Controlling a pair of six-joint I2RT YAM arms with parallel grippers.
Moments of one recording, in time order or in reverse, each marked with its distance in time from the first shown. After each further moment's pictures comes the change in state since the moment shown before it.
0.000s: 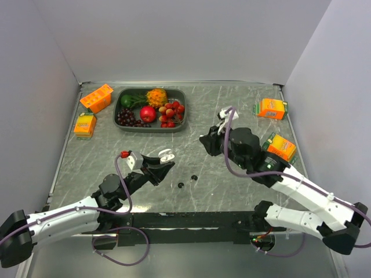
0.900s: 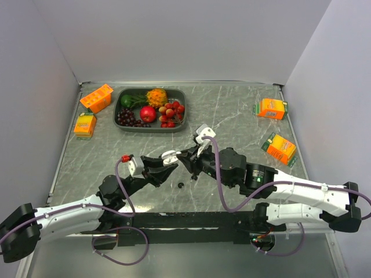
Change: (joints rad) left arm 0.000 0.113 -0.019 0.252 0.132 0.088; right arm 0.417 0.038 0.008 0.168 0.158 -0.139
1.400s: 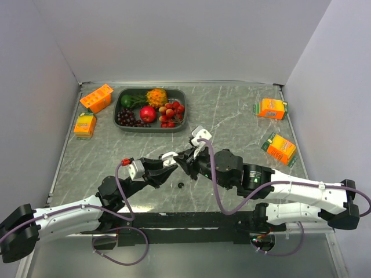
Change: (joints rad) left arm -0.013 -0.022 -0.009 0.003 0.017 0.089; right arm 0.035 0.027 0.019 0.002 0.015 -0.006
